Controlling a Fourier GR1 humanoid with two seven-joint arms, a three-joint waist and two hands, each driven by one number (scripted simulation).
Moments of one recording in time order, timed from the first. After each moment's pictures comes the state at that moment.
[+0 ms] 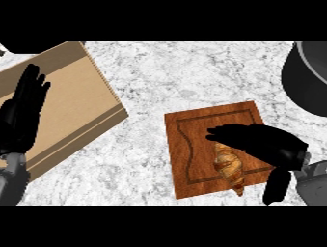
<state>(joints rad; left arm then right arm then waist) -0.20 0.40 -0.07 -1.61 0.27 0.31 0.17 -0.32 -0.58 0.44 -1.66 0.47 0.64 -0.10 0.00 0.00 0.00</state>
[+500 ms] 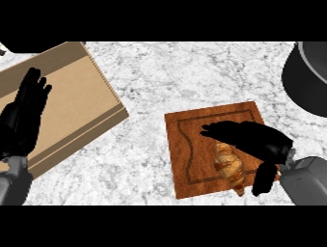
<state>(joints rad) -0.18 0.34 -0.02 -1.61 0.22 0.26 0.17 -0.32 -0.47 0.40 -1.56 0.63 0.64 -0.17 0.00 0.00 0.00</state>
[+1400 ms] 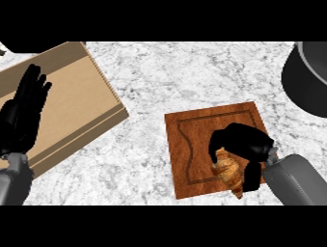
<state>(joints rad) -0.20 0.29 0.04 -1.62 0.15 0.20 0.21 -0.34 -0.38 0.42 -1.36 0.90 0.50 -0.41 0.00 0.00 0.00</state>
